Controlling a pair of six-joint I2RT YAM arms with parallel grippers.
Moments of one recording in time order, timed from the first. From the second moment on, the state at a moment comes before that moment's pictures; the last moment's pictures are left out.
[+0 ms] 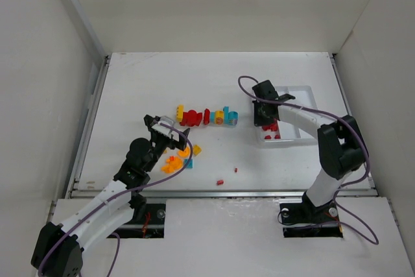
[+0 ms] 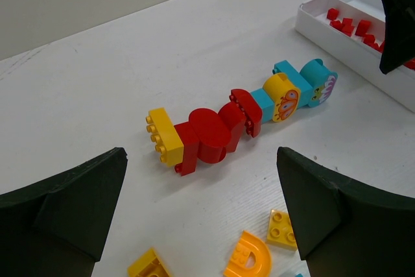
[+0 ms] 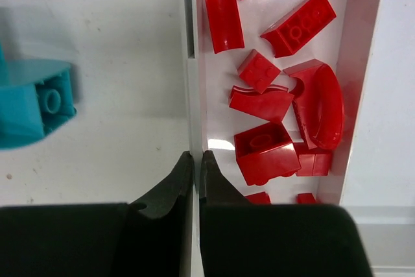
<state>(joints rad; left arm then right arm) -0.55 0.66 0.22 0.42 -0.06 0.09 0.43 1.71 1.13 -0.50 0.15 0.40</state>
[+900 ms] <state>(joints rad) -0.55 0.66 0.22 0.42 -0.06 0.09 0.66 1.50 1.20 -0.62 0.27 0.45</state>
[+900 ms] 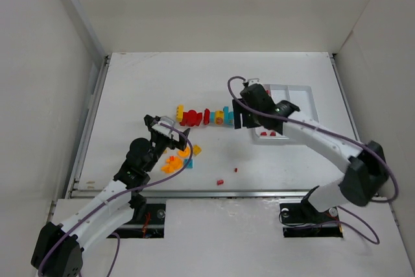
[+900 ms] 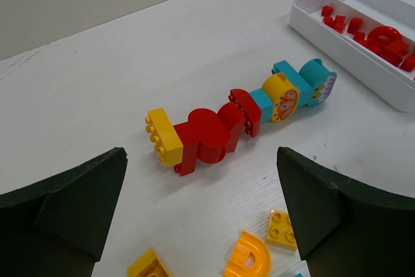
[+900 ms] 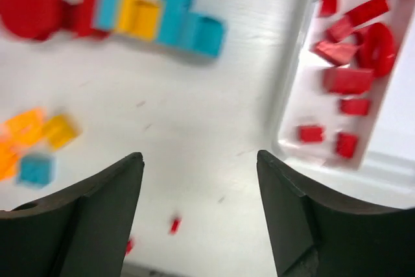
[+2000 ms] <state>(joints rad) -0.55 0.66 0.22 0.42 -0.04 0.11 0.97 1.62 0.94 -0.63 0.13 0.80</state>
